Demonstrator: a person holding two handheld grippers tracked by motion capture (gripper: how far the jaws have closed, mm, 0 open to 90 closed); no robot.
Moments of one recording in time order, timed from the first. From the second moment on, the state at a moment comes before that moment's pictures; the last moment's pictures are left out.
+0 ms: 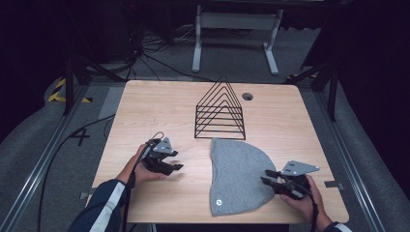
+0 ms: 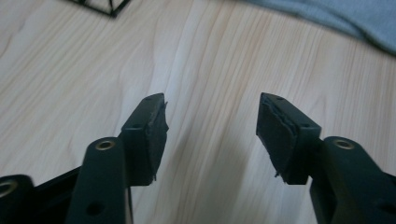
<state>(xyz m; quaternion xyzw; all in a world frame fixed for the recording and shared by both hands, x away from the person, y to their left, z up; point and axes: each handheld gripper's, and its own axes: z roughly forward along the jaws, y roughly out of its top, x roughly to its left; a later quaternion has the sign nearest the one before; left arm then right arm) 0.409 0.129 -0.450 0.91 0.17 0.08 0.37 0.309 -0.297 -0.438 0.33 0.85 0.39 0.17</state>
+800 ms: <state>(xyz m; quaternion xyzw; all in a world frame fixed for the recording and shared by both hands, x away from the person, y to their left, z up) 0.427 -0.003 -0.462 0.92 0.09 0.09 0.36 0.280 -0.194 -0.462 0.18 0.91 0.37 0.07</state>
